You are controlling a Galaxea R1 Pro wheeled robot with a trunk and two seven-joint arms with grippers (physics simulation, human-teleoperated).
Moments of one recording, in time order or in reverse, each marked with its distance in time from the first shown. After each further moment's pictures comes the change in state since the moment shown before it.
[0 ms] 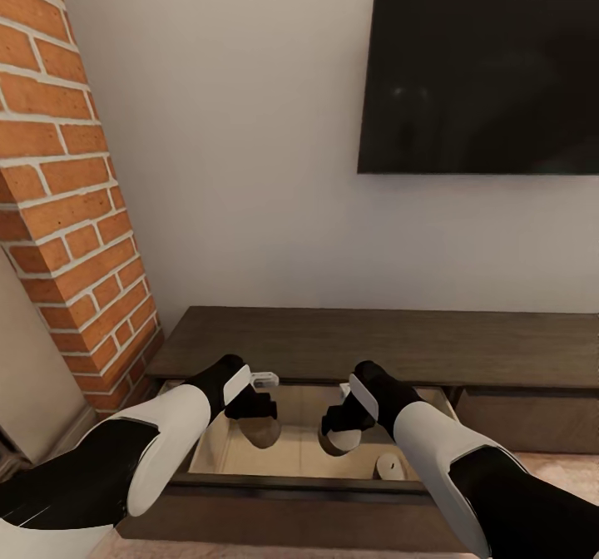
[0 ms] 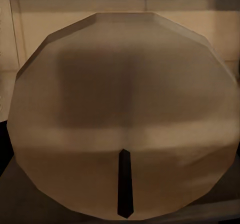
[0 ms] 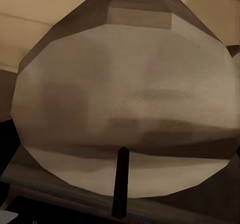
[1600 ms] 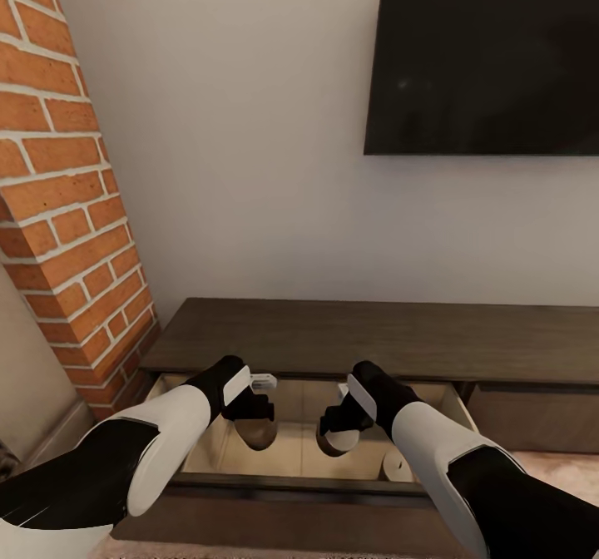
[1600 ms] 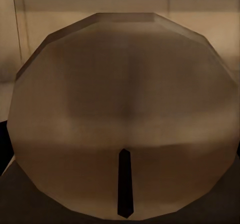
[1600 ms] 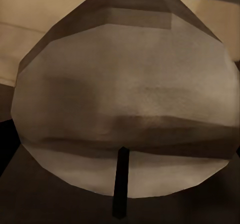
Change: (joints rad) left arm 0.000 0.000 0.003 0.008 0.001 0.001 0.036; right arm 0.000 0.008 0.002 0.001 -0.001 0.000 0.000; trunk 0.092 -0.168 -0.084
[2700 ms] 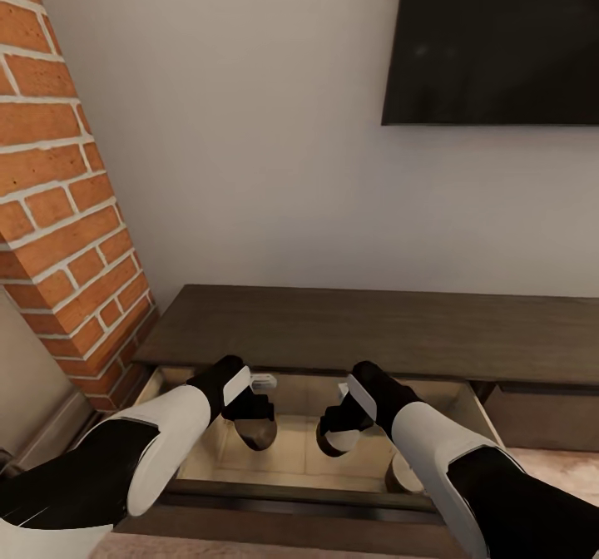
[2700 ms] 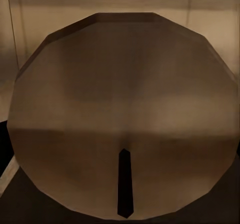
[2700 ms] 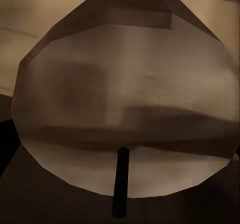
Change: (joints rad) left arm 0.000 0.000 0.001 0.001 -0.002 -0.001 0.000; right arm 0.000 0.000 0.000 0.000 0.002 0.000 0.000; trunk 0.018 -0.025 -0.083
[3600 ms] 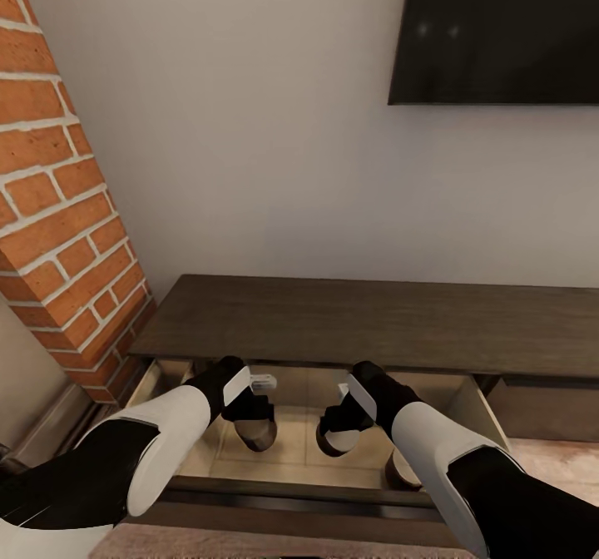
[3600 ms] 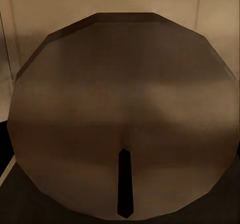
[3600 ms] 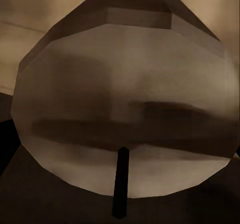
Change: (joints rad) left arm 0.000 0.000 -0.001 0.003 0.002 0.001 0.000; right arm 0.000 0.000 -0.002 0.000 -0.001 0.000 0.000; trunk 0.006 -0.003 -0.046
